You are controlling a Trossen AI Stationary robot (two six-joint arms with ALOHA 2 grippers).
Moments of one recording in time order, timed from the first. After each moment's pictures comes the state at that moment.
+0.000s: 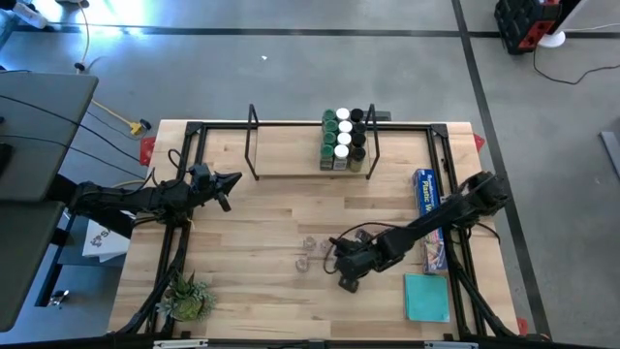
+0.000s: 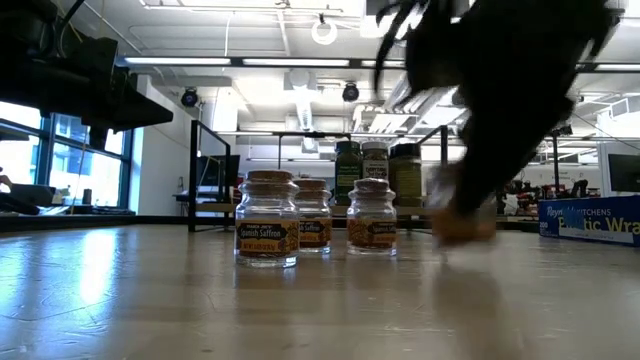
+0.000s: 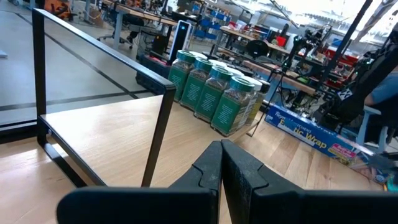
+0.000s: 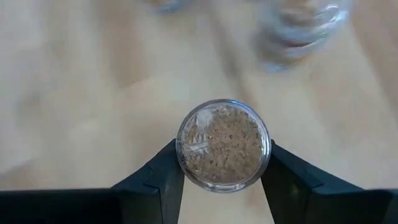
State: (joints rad) left arm -0.05 0.14 0.01 0.06 -0.64 -0.36; right arm 0.46 1.80 1.11 -0.45 0.17 0.81
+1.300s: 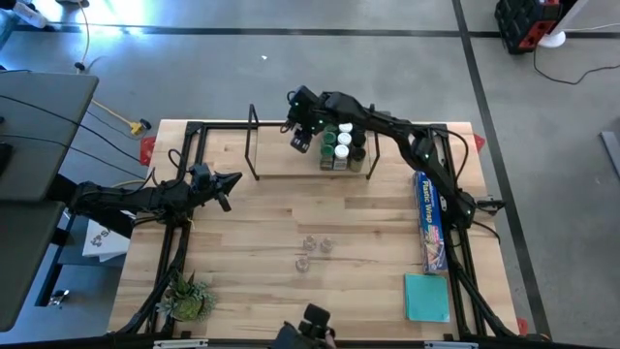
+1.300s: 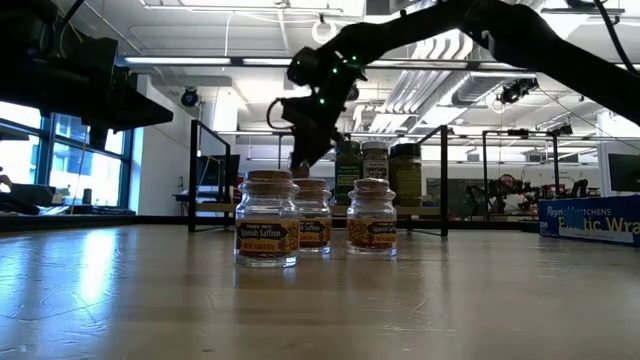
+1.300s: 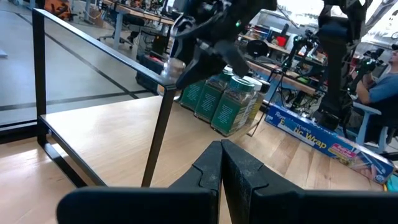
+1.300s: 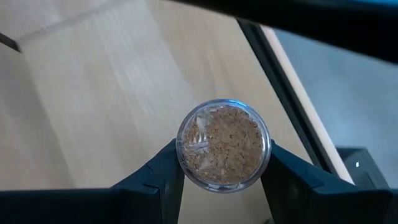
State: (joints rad) left arm -0.05 0.14 0.01 0.06 -0.64 -0.36; right arm -0.47 2.38 2.32 -0.98 0.01 -0.08
